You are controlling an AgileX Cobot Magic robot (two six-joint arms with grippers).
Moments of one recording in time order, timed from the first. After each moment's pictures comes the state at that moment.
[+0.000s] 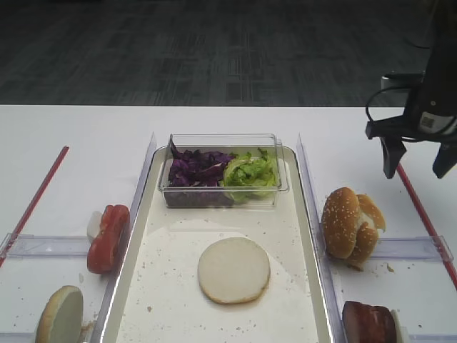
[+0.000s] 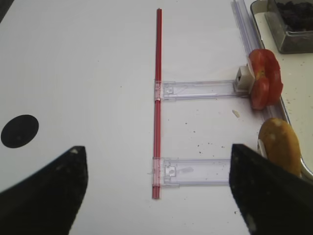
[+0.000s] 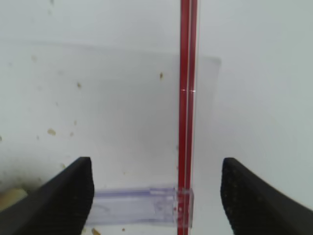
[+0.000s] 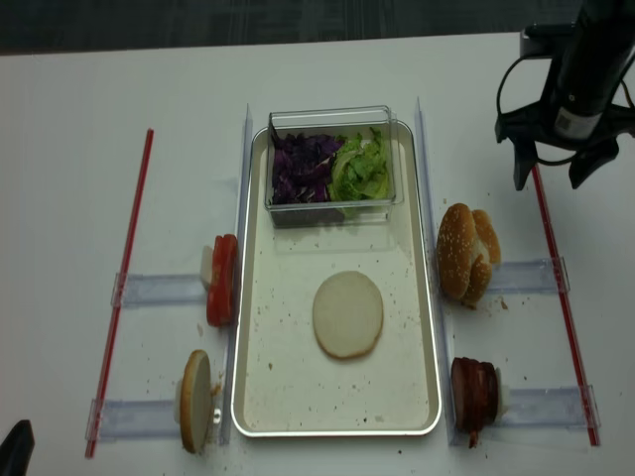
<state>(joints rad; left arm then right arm) -0.02 -0.02 -0.49 0.12 1.19 -0.09 0.02 2.01 -1.50 0.05 1.16 0.02</state>
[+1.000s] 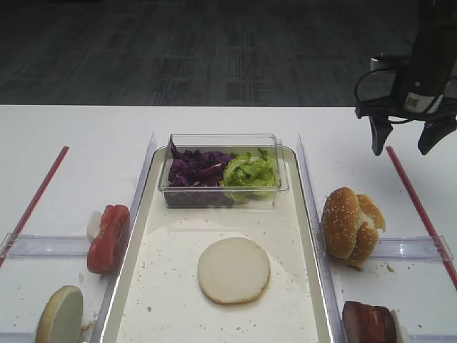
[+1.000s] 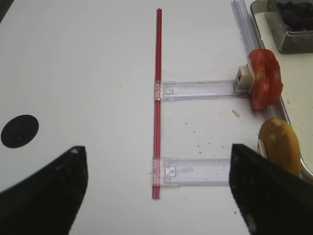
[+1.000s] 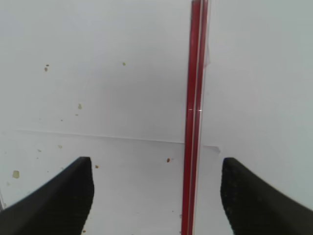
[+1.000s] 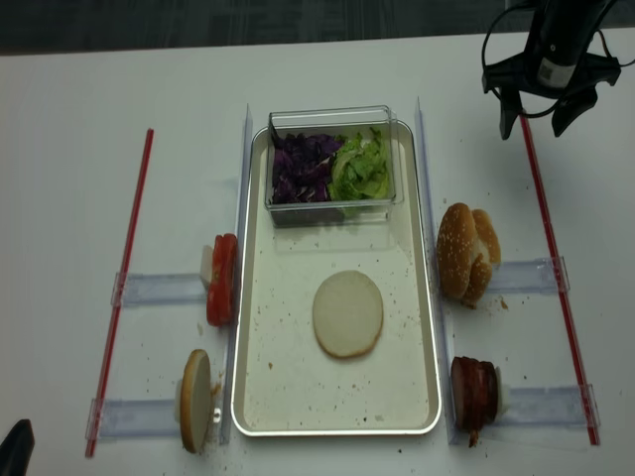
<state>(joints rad) -0.02 -0.02 -0.49 0.12 1.19 -0.09 0.02 2.16 -1.77 0.06 1.22 0.01</state>
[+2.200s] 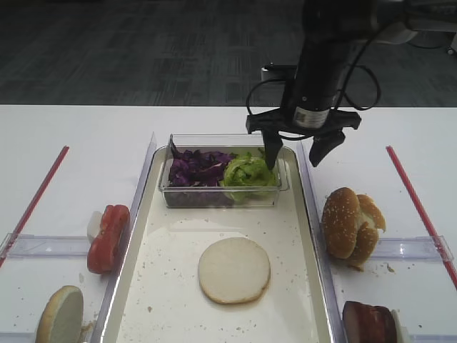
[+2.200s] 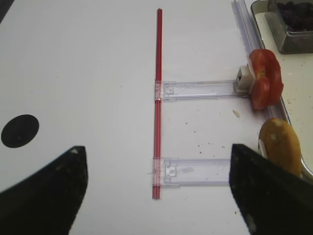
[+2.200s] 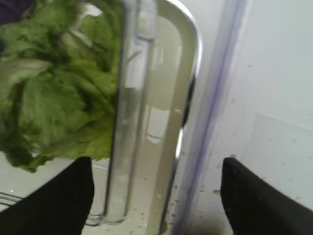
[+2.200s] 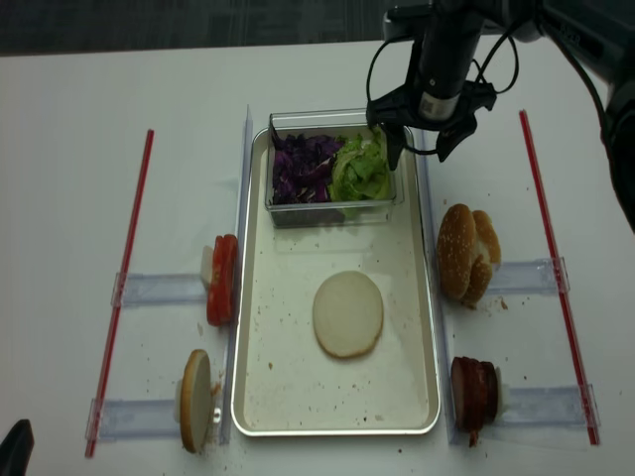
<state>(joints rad) -0.02 -0.02 -0.49 0.12 1.19 -0.09 0.36 2.16 -1.77 0.17 1.17 0.10</state>
